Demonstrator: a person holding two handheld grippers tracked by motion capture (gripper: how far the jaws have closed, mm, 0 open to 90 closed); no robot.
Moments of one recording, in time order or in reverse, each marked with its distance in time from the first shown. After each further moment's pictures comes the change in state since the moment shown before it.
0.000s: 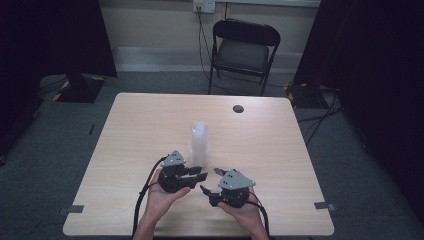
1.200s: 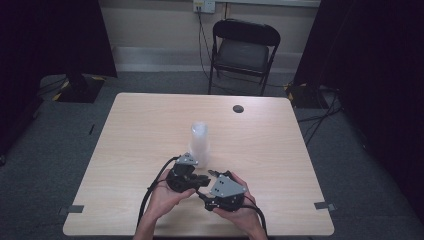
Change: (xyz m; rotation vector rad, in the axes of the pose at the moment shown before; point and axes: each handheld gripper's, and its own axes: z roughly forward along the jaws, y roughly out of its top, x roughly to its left) left arm -0.006 0.006 0.021 0.211 -0.048 0.023; right arm 0.017 0.009 0.001 0.011 -0.001 -0.155
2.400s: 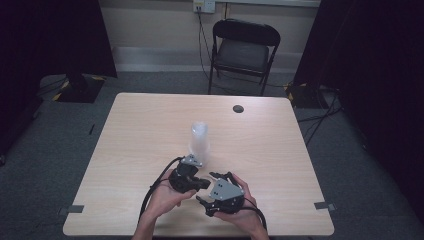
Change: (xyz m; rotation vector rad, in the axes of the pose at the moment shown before) left arm -0.004 0.004 0.008 0.111 -0.011 0.017; right arm 0.004 -0.007 0.002 0.032 0.029 -0.046
